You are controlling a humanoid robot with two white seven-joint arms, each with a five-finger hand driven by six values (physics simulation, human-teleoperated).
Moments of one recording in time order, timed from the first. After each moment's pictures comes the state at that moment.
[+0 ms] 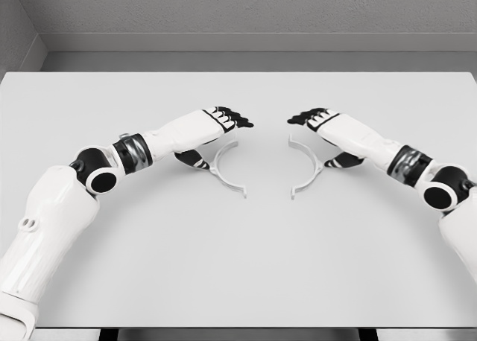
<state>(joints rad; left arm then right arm) -0.55 0.29 -0.47 -1.20 -0.73 -0.61 -0.33 -0.43 -0.48 0.36 -1.24 0.62 -0.61 0.28</state>
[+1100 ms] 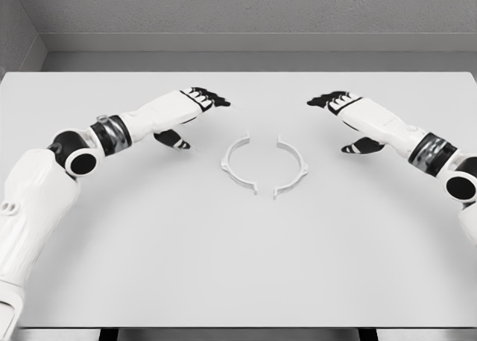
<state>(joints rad) -0.62 0.34 -0.43 -1.12 -0.72 -0.61 -0.33 -0.44 -0.52 0.30 -1.24 0.58 -0.61 0.30</state>
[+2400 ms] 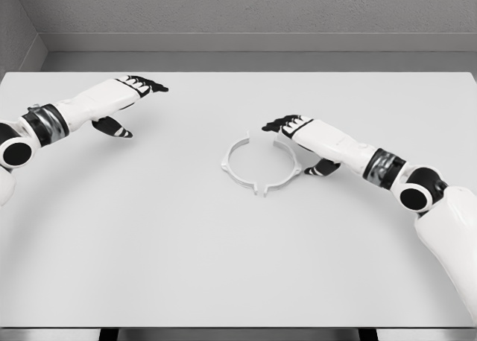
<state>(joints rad) -0.65 0.53 -0.43 -1.07 -0.61 -0.61 -0.33 -0.44 -0.41 0.40 -1.24 0.60 -0.61 0.31</state>
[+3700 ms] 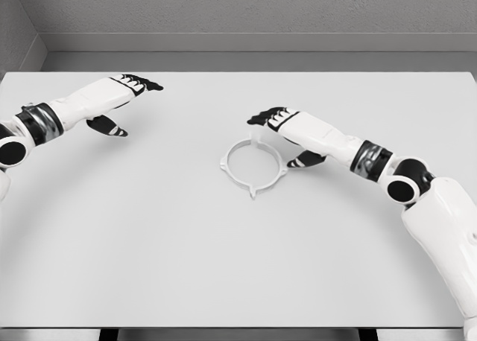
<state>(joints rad) -0.65 0.55 -0.43 -1.06 -0.61 -0.61 -0.33 -0.48 -0.37 0.43 -1.24 0.60 -0.61 0.31</state>
